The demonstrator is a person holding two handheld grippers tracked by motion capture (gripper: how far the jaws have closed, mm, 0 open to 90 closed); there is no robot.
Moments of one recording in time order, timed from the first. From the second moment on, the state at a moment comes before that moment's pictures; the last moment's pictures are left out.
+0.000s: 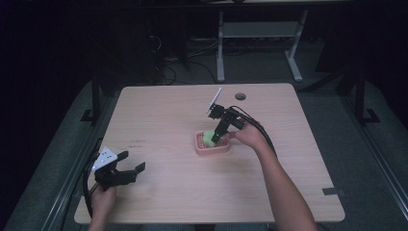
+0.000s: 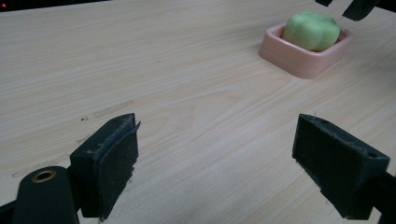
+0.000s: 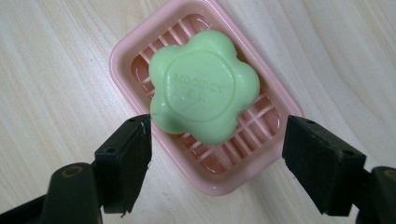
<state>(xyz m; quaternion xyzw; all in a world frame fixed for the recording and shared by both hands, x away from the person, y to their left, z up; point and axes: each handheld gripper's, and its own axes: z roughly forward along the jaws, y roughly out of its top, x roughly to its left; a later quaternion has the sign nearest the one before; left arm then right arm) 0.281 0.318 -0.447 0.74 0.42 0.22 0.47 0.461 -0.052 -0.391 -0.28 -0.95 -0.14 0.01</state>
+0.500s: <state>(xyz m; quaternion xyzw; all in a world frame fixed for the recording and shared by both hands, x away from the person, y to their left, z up) 0.281 0.317 -0.447 0.74 0.42 0.22 0.47 0.458 -0.069 -0.384 -0.29 -0.94 -0.16 0.01</state>
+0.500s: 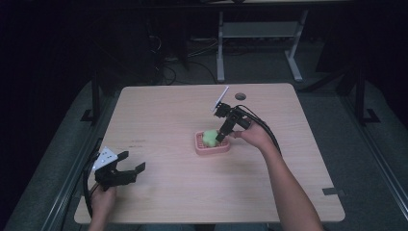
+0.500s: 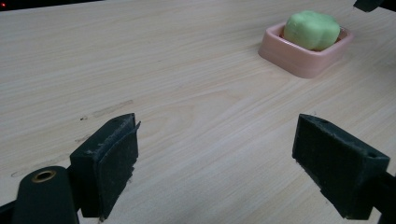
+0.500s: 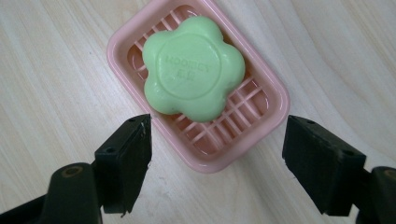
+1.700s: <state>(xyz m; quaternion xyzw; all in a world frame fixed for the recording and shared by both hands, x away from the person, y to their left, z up) 0.282 0.316 -0.447 0.75 0.42 0.22 0.47 0.445 -0.116 -0.380 -0.32 -0.93 -0.17 0.00</state>
